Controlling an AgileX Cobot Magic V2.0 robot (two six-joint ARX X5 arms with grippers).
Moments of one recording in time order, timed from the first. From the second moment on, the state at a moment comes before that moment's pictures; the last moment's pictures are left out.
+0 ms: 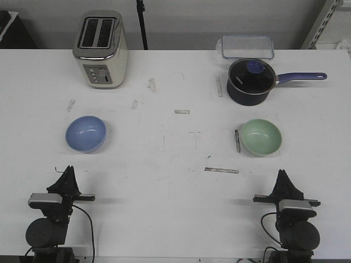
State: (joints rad) left arm -0.02 0.01 0.03 0.16 -0.02 0.01; right arm 0.01 0.00 0.01 0.02 0.06 0.07
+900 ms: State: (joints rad) left arm -0.02 0.01 0.03 0.16 -0.02 0.01; right arm 0.01 0.23 0.33 -0.05 0.03 0.03
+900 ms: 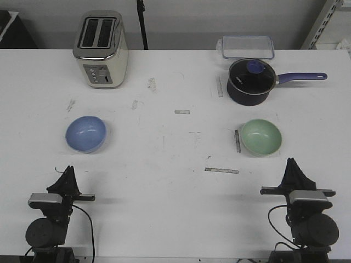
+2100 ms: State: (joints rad) left arm -0.02 0.01 0.03 0.16 -0.02 0.01; right arm -0.25 1.61 1.39 -0.86 -0.31 0.09
